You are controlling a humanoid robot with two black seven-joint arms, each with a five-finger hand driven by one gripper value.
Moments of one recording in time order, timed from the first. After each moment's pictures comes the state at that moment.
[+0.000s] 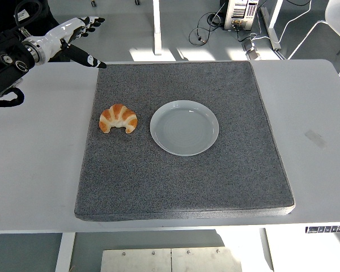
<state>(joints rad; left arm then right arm) -1.30 0.32 0.12 -0.49 0.64 -0.10 -0.33 -0.14 0.00 -0.09 0.12 -0.06 0.01 0.35</state>
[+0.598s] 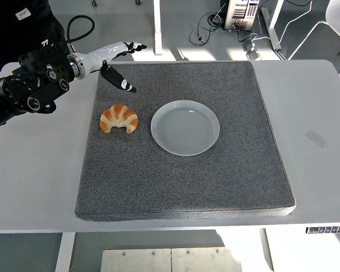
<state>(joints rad) -1.31 0.19 0.18 -0.50 0.71 -0.07 -0.33 -0.14 0.00 -0.09 0.12 -0.06 0.01 0.35</state>
